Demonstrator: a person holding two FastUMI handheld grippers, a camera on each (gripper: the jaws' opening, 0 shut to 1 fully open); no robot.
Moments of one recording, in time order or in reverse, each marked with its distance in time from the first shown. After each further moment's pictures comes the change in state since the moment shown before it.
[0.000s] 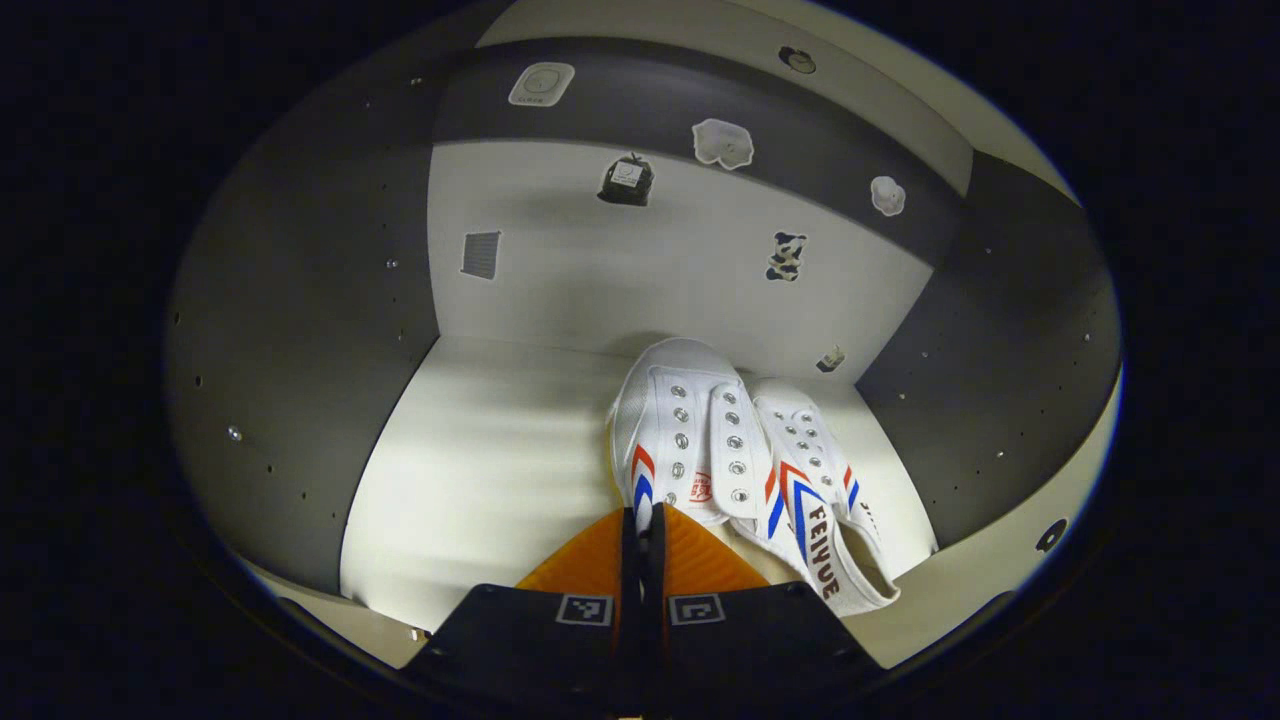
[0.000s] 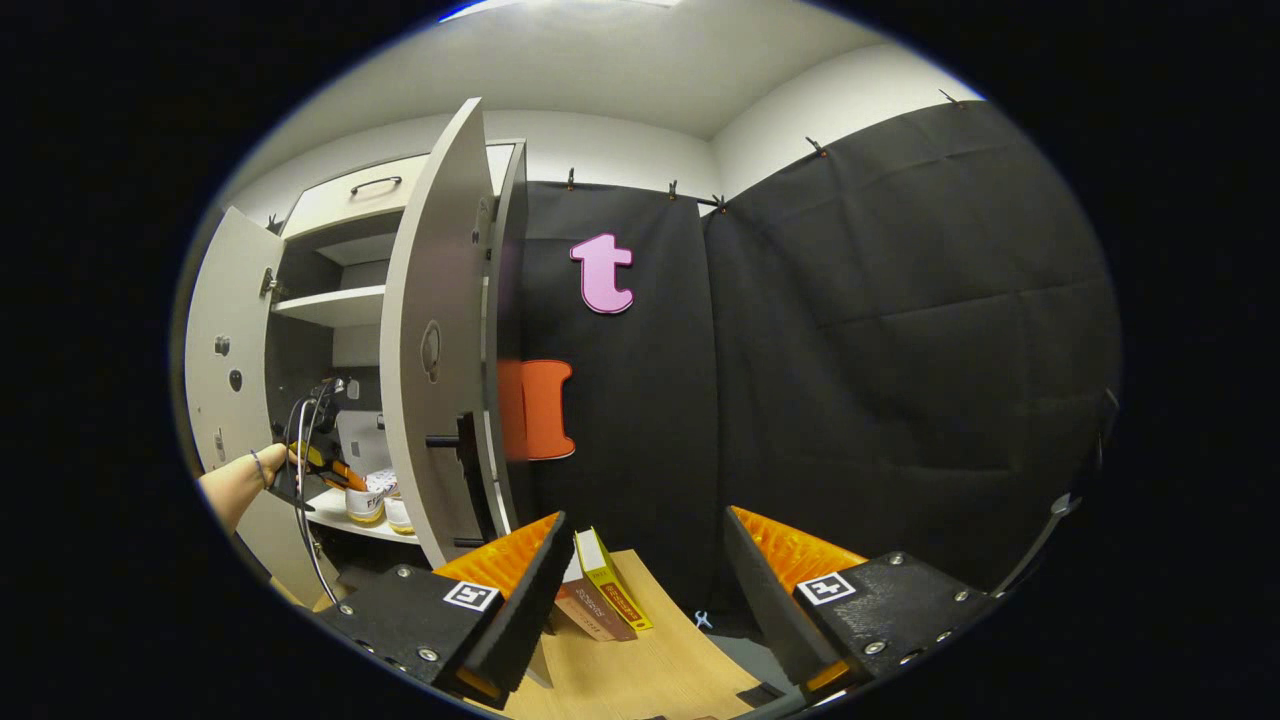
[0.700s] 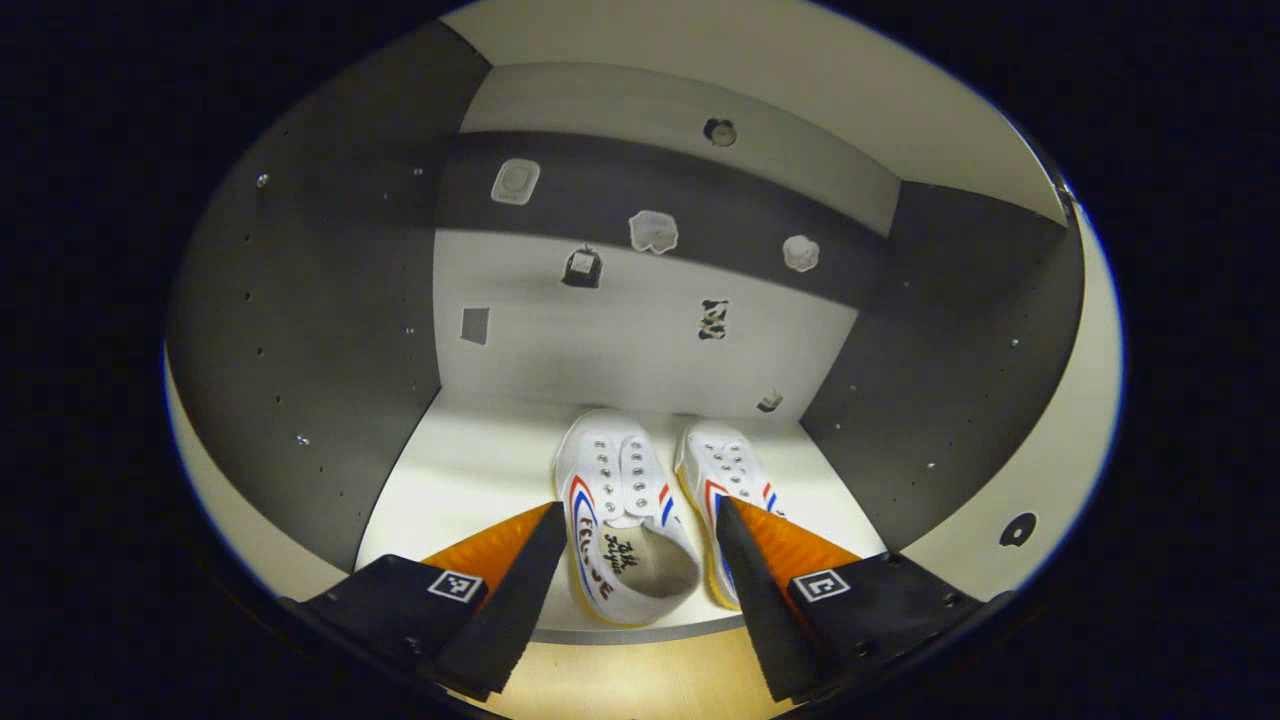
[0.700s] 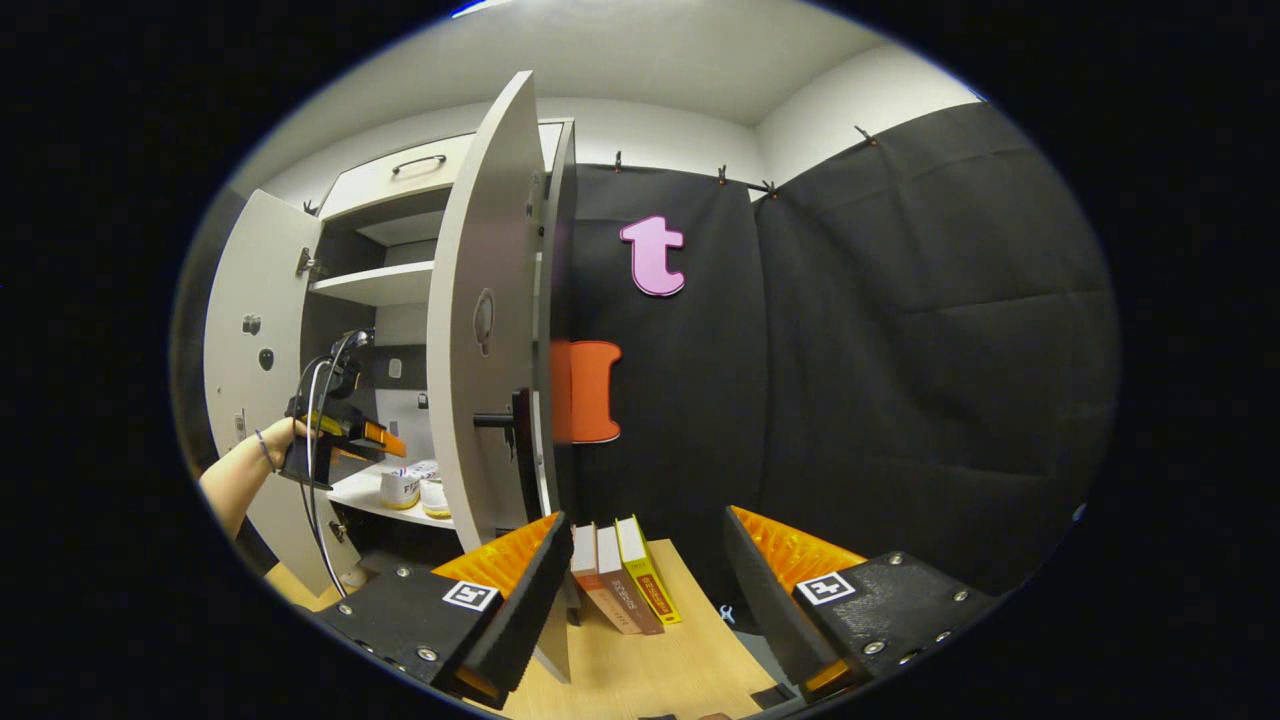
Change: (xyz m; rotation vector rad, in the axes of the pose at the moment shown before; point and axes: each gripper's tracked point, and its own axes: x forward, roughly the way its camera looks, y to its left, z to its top) left arm -0.100 -0.052 0.027 0.051 -0.250 -0.079; right arm 0.019 0.050 -0.010 -0.018 0.046 0.167
